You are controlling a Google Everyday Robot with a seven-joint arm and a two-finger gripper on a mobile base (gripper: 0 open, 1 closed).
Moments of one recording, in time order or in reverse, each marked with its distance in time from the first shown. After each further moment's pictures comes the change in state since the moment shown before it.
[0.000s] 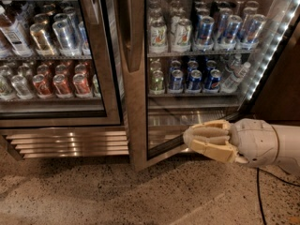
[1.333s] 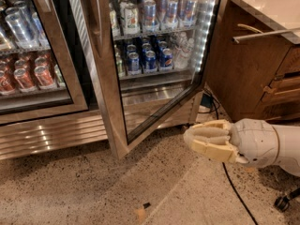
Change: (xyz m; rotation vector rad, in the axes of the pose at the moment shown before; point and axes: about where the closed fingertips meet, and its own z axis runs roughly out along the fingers) arm 0.000 0.000 0.000 0.000 0.000 0.000
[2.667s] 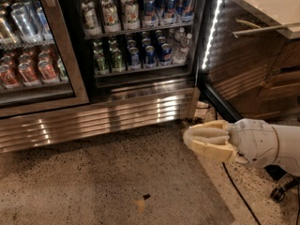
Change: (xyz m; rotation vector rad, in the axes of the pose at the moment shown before) arm 0.000 0.000 0.001 -0.001 0.000 0.000
